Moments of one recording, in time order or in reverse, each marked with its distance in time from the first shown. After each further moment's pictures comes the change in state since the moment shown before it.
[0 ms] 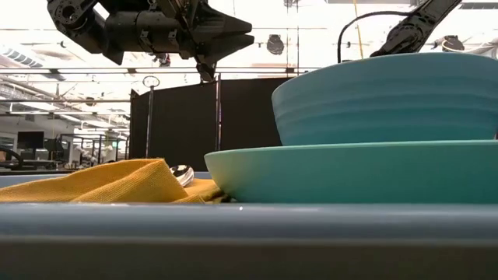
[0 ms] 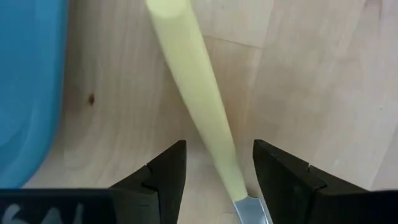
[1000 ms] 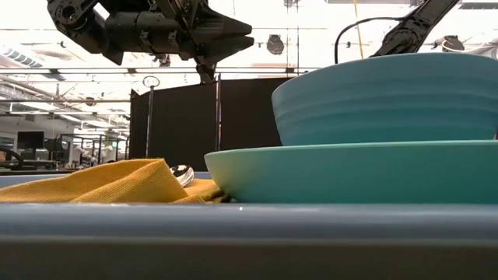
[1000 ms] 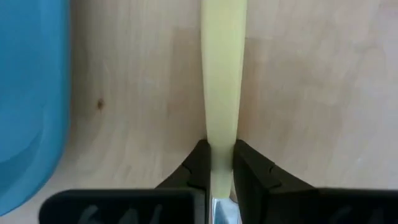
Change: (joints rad) left arm 0.000 0.000 0.000 -0.009 -0.001 0.000; right arm -0.034 0.042 0.010 0.008 -0.034 0.034
